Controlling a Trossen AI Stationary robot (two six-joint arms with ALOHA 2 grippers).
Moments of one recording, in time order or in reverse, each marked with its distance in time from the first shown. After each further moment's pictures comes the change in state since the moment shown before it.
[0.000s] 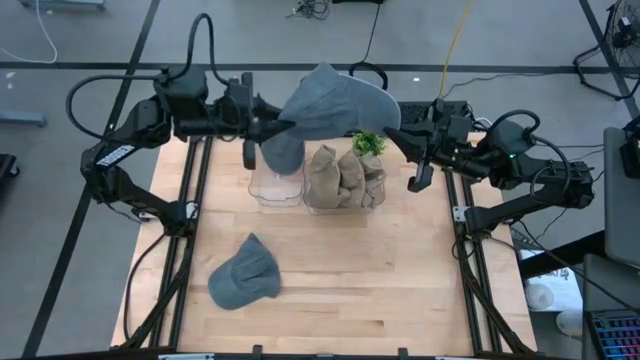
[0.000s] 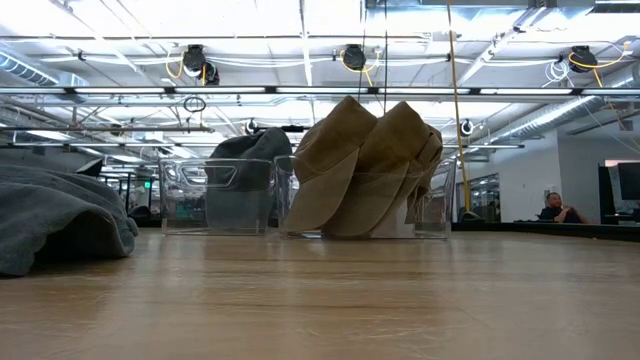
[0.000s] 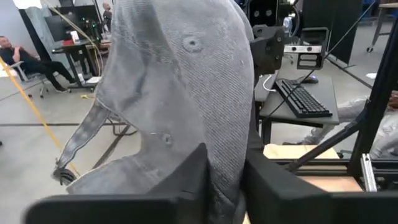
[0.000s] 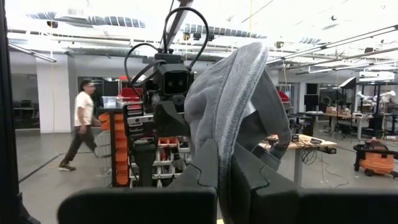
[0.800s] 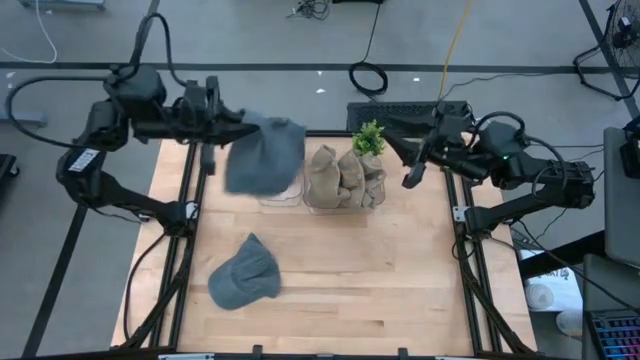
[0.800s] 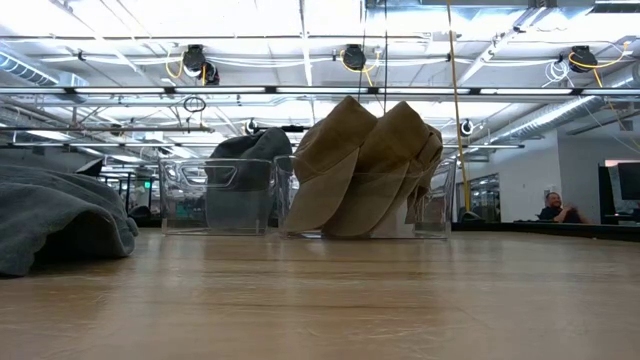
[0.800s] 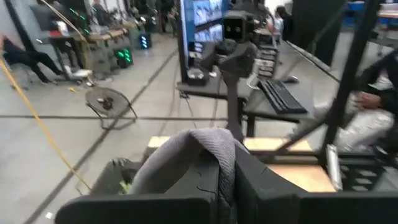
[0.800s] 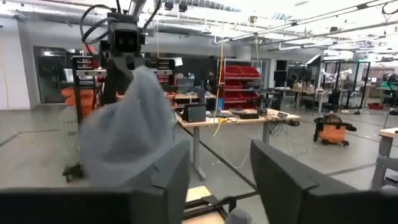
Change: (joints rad) left arm 0.002 -0.147 -0.001 -0.157 0.038 -0.047; right arm 0.000 -0.012 0.001 -0.127 0.136 0.000
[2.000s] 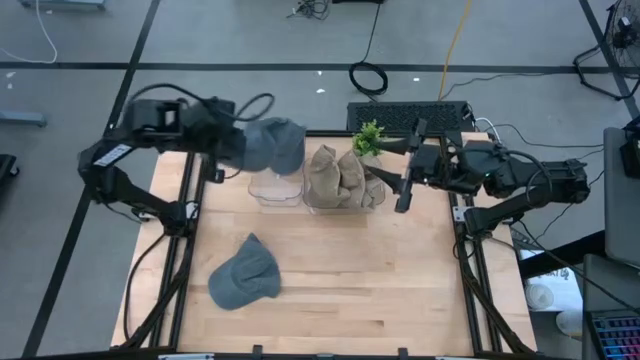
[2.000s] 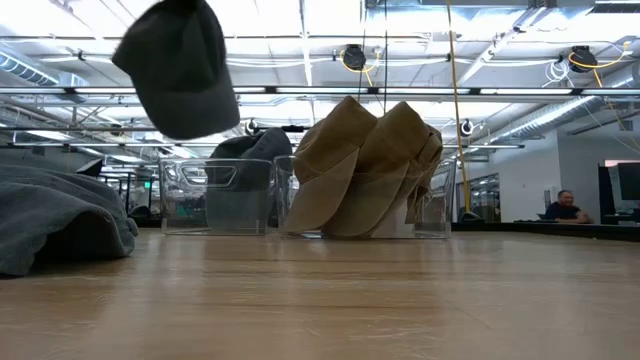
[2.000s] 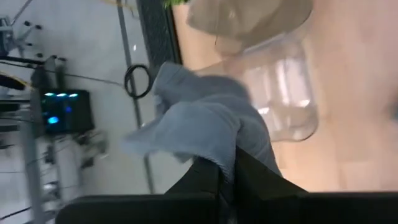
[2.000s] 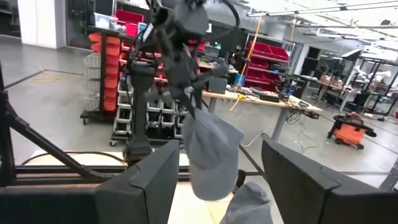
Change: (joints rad) left arm 0.004 0.131 0.000 -0.738 -0.444 0.549; right arm 0.108 0.056 0.000 -0.120 -0.002 -0.107
